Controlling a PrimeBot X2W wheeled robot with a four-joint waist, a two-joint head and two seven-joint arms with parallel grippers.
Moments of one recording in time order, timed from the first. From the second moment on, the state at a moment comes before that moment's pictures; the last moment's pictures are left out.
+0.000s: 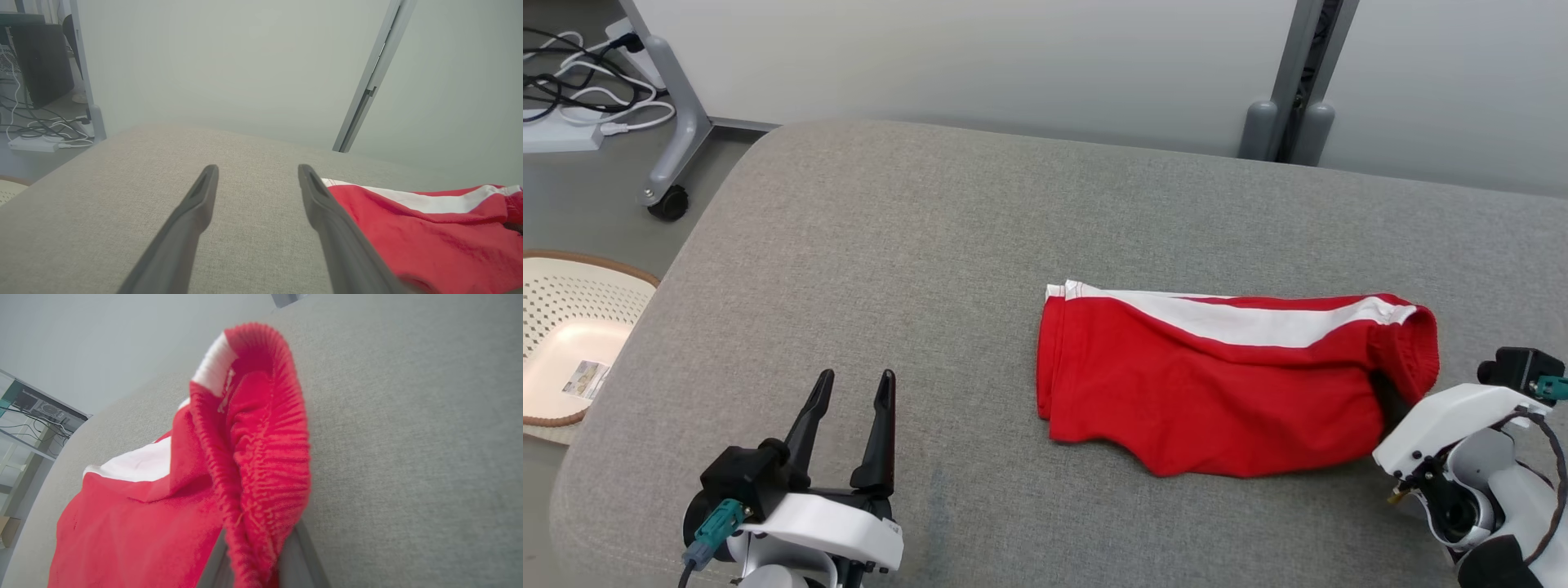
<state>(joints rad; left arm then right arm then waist) -0.11 0.05 -0.14 0.28 -0.34 -0.09 -0.26 -0.46 -0.24 0.24 0.83 0.87 0.13 0.05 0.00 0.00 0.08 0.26</state>
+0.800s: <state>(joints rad) -0.12 0.05 -0.18 0.32 -0.37 -0.09 -0.26 -0.51 -0.09 0.29 0.66 1.09 0.13 0.25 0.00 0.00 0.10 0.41</state>
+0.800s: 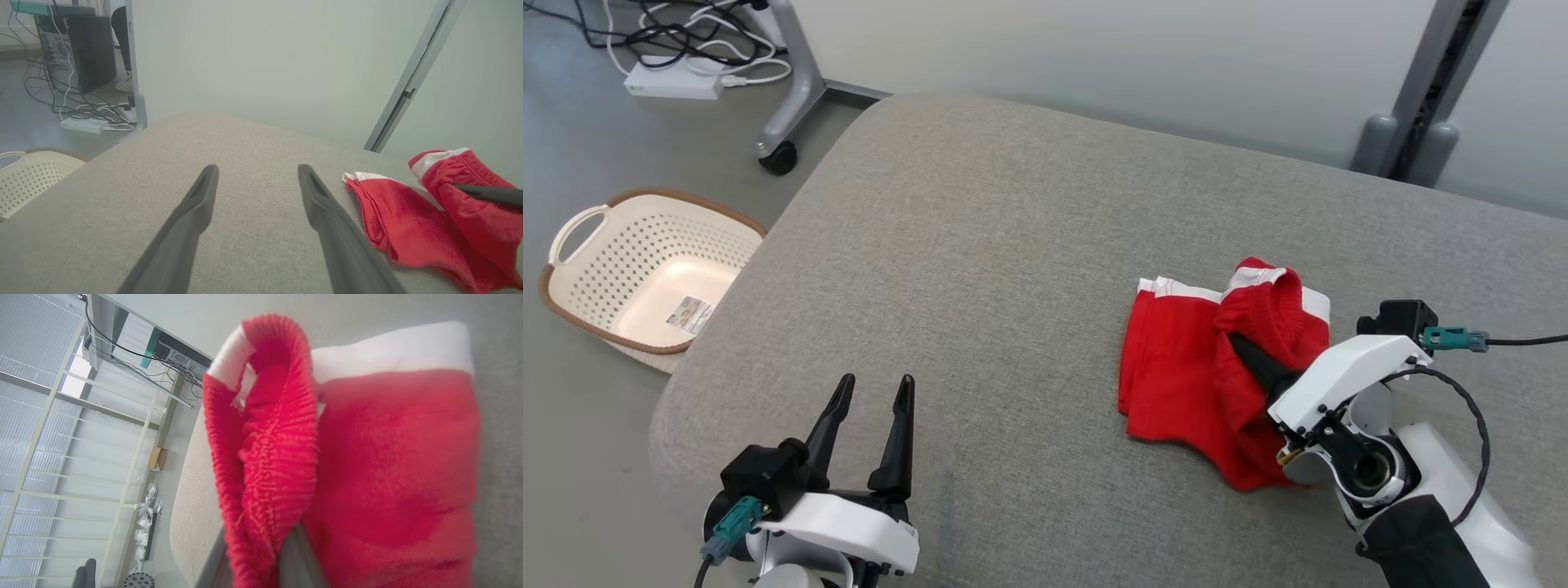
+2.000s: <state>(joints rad) -0.12 0.05 -0.17 0.30 -0.37 -0.08 -0.26 -0.50 -0.21 0.44 0.55 1.14 0.13 0.09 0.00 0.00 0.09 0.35</state>
